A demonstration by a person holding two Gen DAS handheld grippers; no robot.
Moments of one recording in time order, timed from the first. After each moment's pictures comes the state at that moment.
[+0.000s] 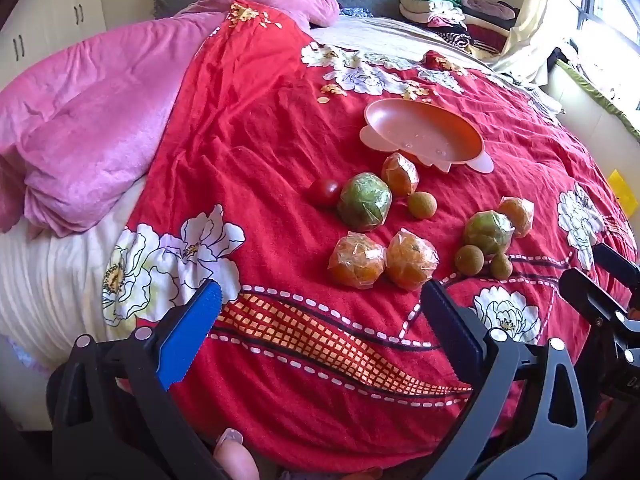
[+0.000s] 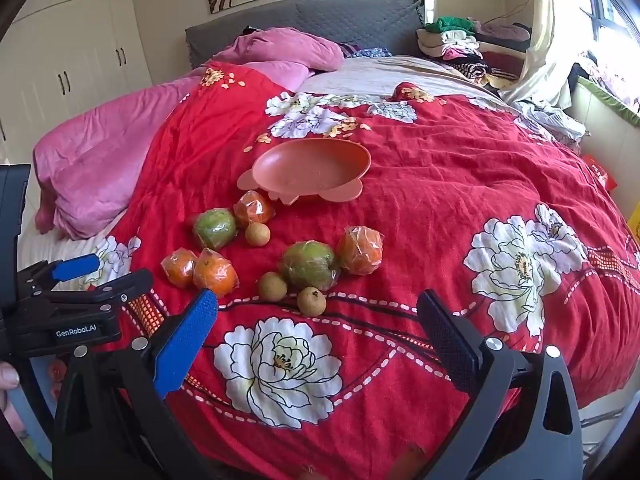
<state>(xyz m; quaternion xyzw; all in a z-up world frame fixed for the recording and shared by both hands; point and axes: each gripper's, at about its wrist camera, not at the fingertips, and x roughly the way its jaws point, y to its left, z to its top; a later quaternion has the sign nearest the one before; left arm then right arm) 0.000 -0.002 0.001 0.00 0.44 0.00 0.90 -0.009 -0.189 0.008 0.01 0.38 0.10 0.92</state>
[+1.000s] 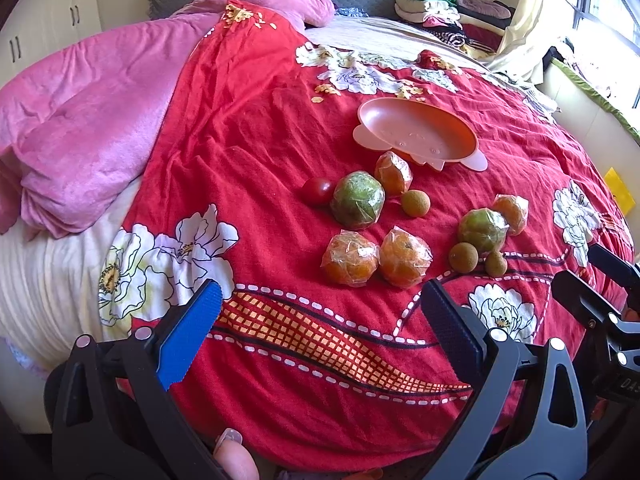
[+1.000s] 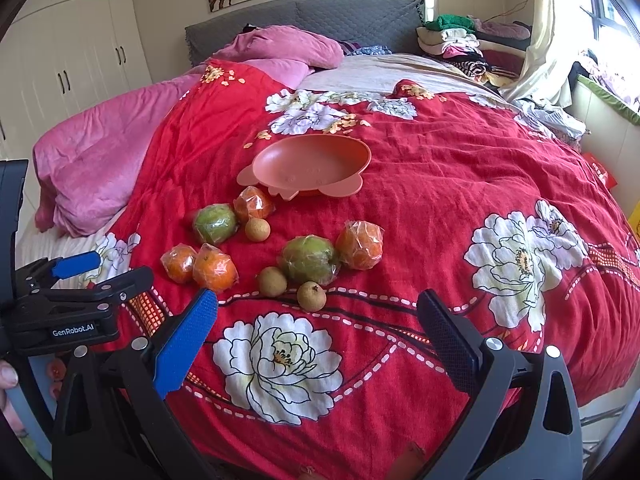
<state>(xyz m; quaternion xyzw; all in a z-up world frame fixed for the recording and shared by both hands) -0.002 -0.002 0.001 -0.01 0.44 -0.01 0.90 -0.010 -0.189 0.005 0.01 0.38 0.10 0.92</state>
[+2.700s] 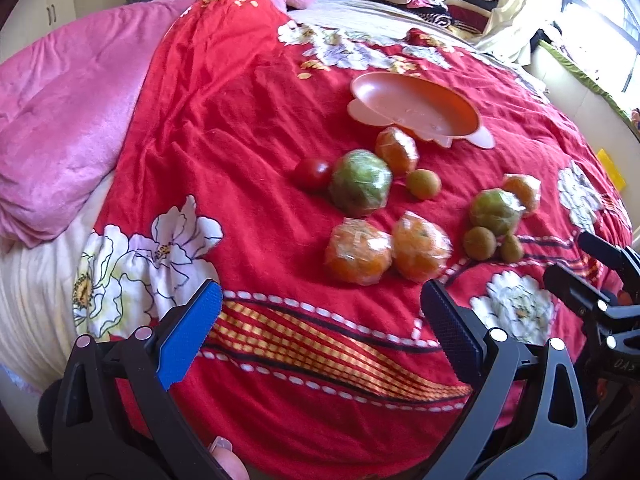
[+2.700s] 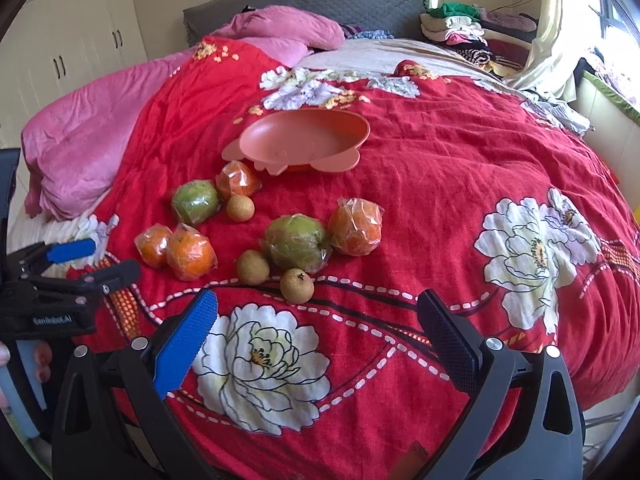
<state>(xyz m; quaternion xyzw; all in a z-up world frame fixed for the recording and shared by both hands) 0.022 0.006 -0.023 0.00 0.47 -0.05 0.88 0.011 -0.190 -0.023 0.00 0.41 0.10 0.91</state>
